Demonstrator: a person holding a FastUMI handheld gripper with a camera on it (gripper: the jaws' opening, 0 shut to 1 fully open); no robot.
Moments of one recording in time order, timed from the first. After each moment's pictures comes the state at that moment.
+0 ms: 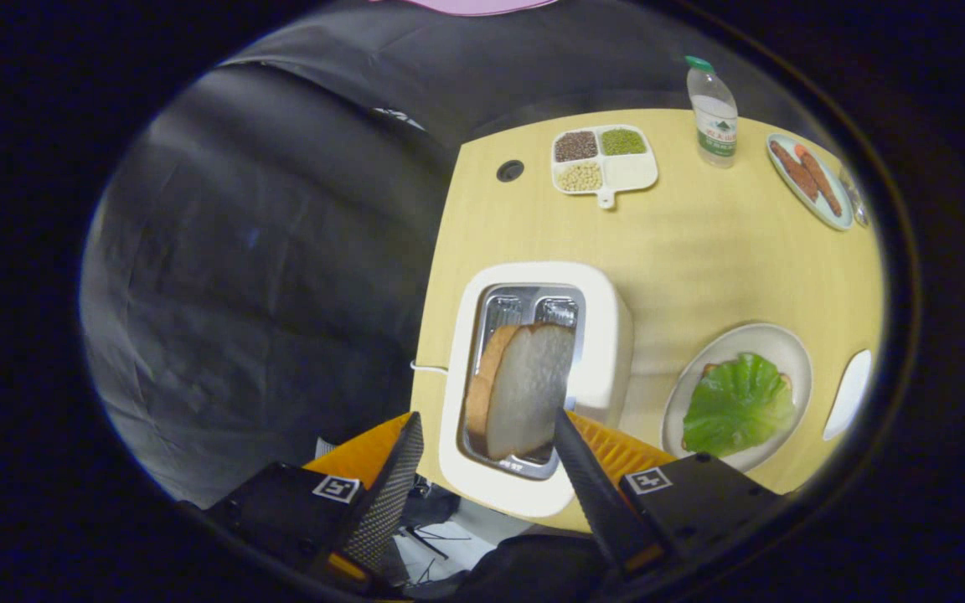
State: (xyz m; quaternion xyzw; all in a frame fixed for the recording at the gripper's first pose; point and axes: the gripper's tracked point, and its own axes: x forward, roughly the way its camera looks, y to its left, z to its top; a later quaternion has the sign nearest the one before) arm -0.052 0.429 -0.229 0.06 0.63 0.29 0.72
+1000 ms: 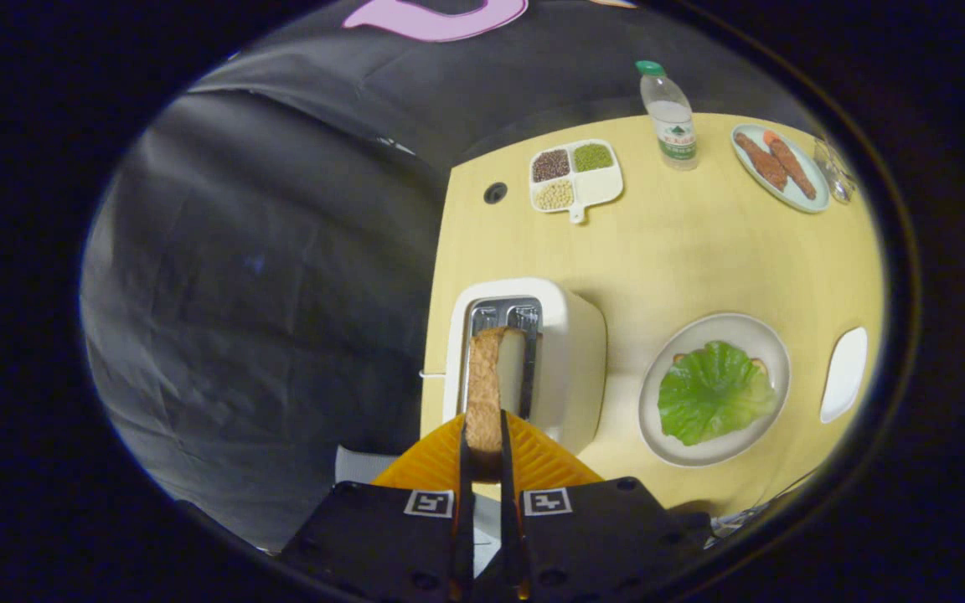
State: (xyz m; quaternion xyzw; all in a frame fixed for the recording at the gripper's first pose) arm -0.047 0.387 -0.166 0.14 0.62 0.28 0.72
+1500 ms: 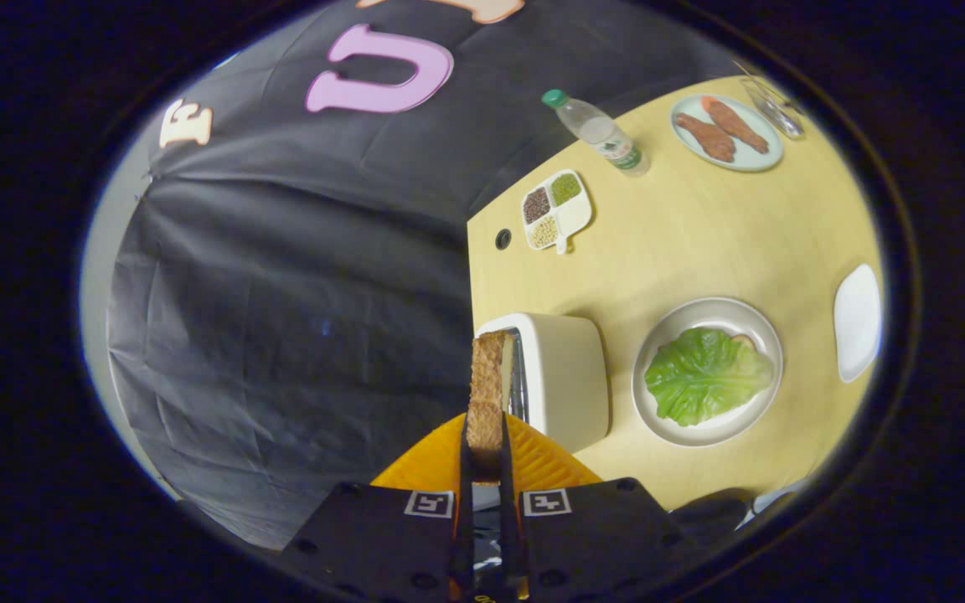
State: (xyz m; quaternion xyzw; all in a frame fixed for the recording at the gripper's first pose) arm -0.022 0.298 -0.123 0.31 0.59 0.29 0.69
